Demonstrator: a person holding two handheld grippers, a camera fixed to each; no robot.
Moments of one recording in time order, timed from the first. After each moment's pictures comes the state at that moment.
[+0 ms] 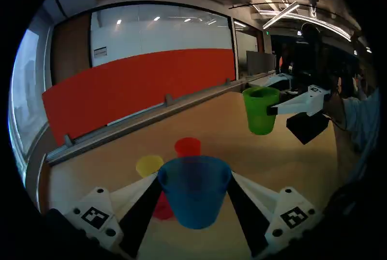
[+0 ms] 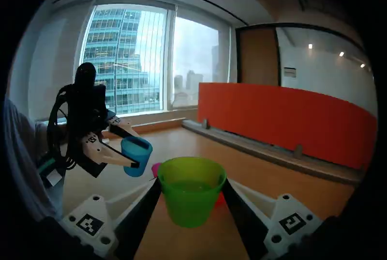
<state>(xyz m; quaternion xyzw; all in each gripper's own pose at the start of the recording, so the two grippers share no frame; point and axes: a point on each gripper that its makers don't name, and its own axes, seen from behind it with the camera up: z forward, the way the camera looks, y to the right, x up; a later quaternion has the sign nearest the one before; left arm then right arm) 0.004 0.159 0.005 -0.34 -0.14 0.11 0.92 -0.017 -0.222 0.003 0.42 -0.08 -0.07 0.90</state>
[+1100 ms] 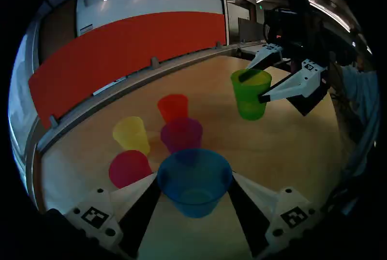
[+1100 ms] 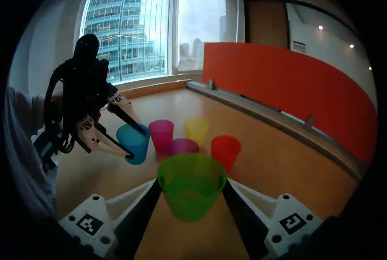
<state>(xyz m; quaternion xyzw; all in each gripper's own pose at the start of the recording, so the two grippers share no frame) -0.085 0.169 -0.002 -0.36 -0.24 0.16 0.89 -0.102 -0.211 0.013 0.43 -0.19 -0.13 0.87</state>
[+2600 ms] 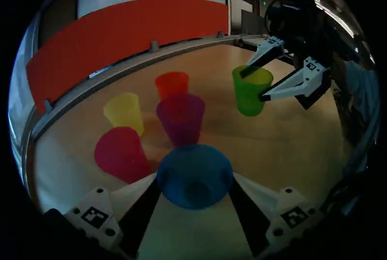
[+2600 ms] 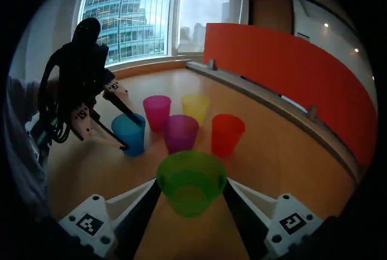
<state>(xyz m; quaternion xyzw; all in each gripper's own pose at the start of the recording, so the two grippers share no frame) -0.130 0.163 0.000 -0.36 -0.28 0.15 0.88 -0.146 -0.211 0.017 0.41 -0.23 -0.17 0.86</state>
